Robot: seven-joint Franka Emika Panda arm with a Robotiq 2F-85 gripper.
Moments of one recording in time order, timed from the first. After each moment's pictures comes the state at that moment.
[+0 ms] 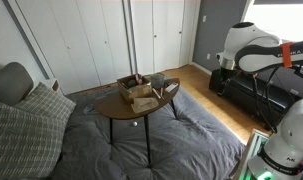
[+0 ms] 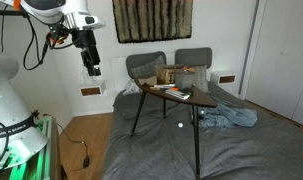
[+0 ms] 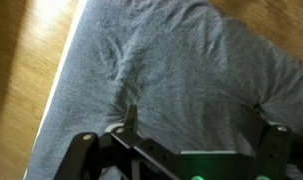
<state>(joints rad) -0.15 -0.81 -0.07 -2.79 -0.28 2.04 -0.14</state>
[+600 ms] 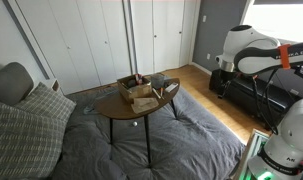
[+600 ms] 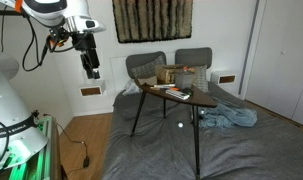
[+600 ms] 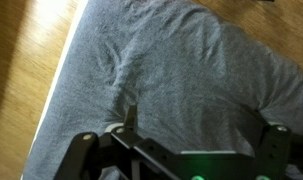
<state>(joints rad) -0.15 -0.80 -0.07 -2.80 -0.28 2.04 -0.14</state>
